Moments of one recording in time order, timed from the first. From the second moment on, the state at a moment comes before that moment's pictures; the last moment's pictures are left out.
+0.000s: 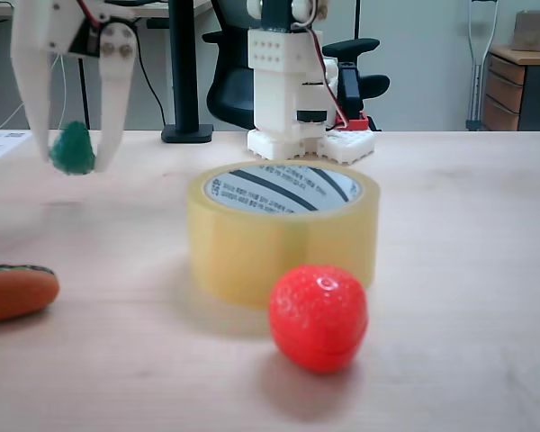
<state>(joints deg) 45.6 99.5 114.6 57.8 -154.1</state>
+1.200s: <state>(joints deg) 10.0 118.0 114.6 61.4 -123.5</state>
